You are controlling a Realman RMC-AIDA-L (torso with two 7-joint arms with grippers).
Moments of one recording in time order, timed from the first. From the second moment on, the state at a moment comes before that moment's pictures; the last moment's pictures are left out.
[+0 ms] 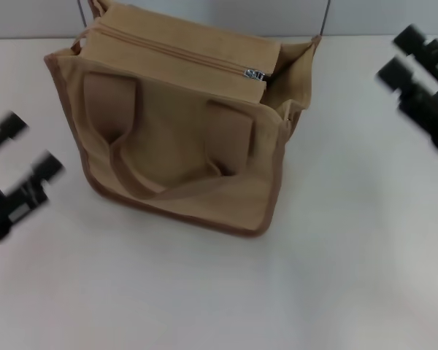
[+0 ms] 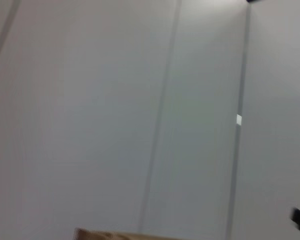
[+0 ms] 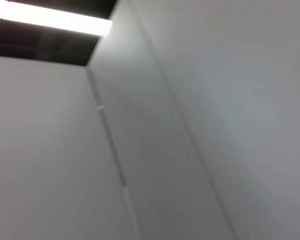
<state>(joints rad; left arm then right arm) -0.19 -2.05 0.53 0.41 1.54 1.93 -0.87 0.42 2.08 -0.61 -0.28 -1.42 -1.92 0.96</state>
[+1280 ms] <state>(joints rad) -0.25 -2.07 0.64 0.49 1.90 1.84 -0.87 0.55 2.09 -1.05 -0.38 -1.69 -1.69 0.90</state>
